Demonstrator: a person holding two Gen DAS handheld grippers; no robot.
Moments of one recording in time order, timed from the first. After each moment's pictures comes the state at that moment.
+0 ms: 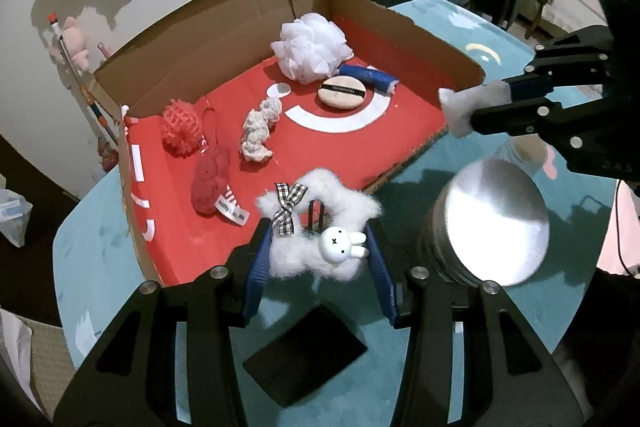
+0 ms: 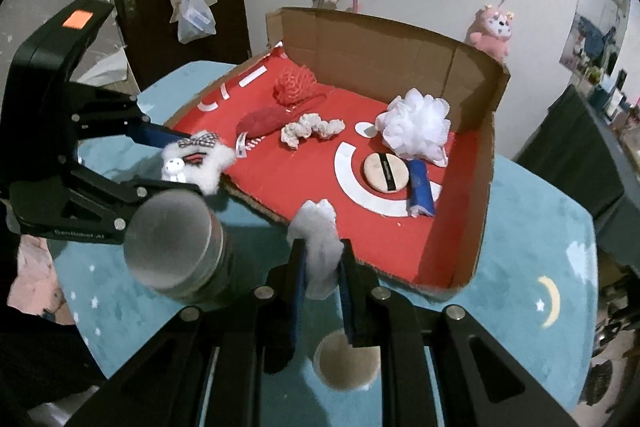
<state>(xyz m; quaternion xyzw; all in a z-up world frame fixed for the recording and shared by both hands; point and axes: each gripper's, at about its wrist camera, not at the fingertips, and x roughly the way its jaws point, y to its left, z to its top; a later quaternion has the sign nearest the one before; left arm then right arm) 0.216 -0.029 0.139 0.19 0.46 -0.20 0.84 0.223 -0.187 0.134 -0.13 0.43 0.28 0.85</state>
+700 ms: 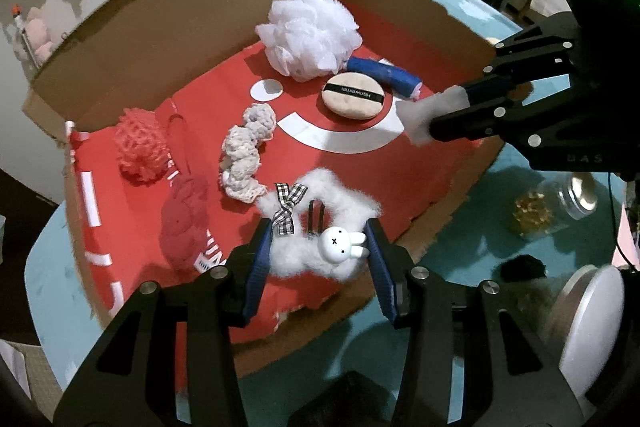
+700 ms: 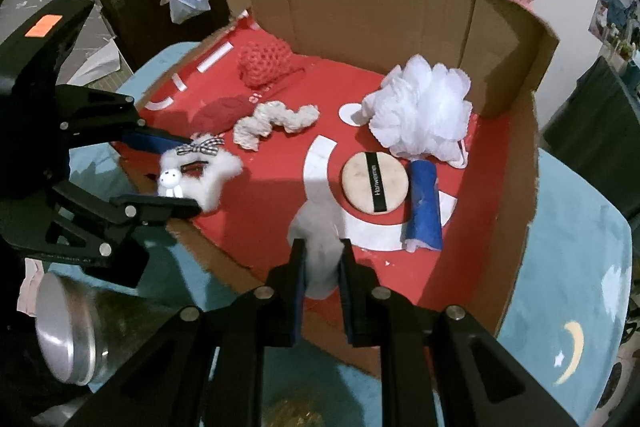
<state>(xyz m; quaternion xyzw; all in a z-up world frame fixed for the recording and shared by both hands) 0.295 -0.038 0.106 0.18 0.50 -0.24 0.81 0.313 -0.181 0.090 -0.12 0.50 0.30 0.80</state>
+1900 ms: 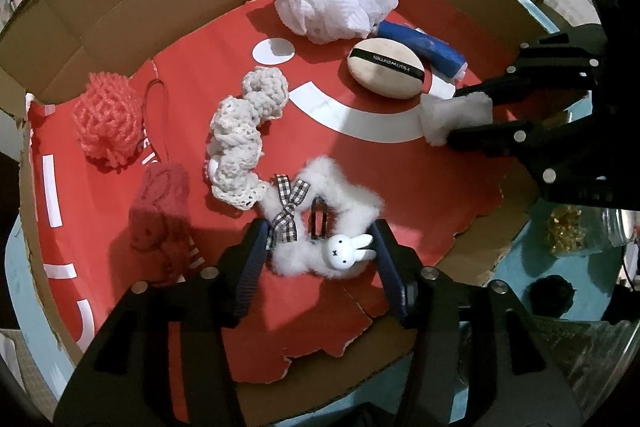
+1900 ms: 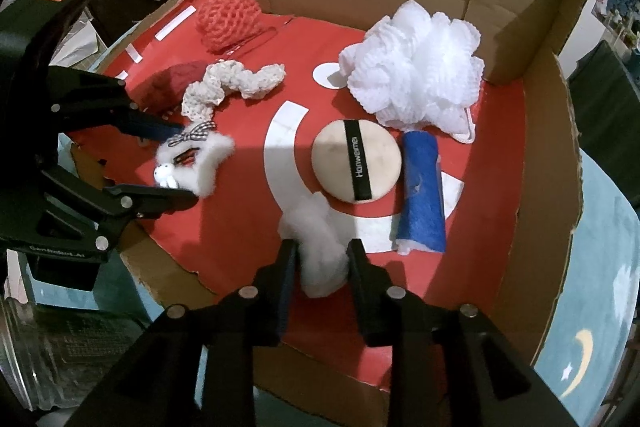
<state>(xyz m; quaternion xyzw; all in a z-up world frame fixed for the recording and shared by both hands) 0.340 -0.049 0.059 0.16 0.56 -0.23 0.78 0.336 -0.175 0.051 -0.14 0.54 0.27 0.79</state>
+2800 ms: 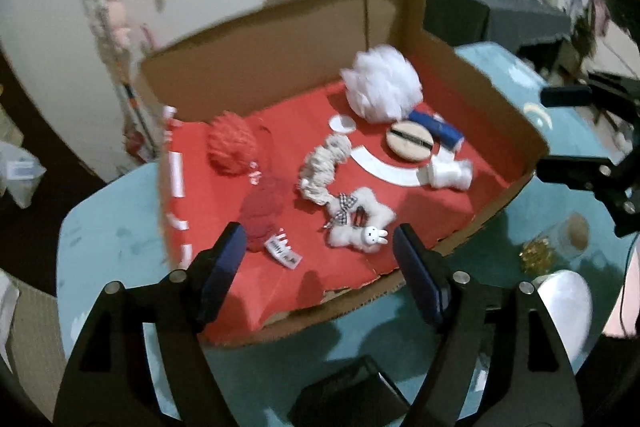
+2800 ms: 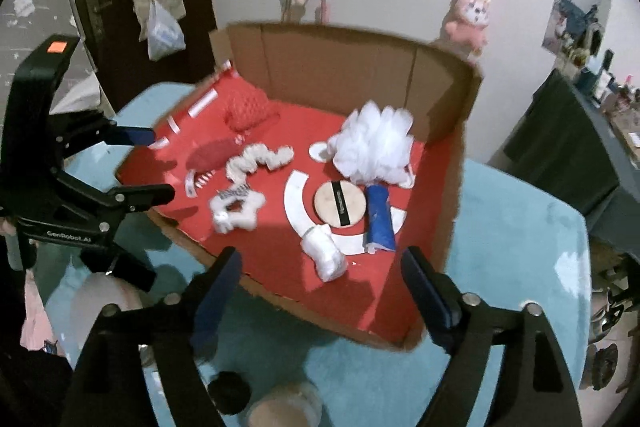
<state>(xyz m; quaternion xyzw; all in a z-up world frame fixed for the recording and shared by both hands) 0.279 -0.005 0.143 0.13 0.46 -0.14 0.87 0.270 -0.205 0.147 -0.11 0.43 0.24 0.86</state>
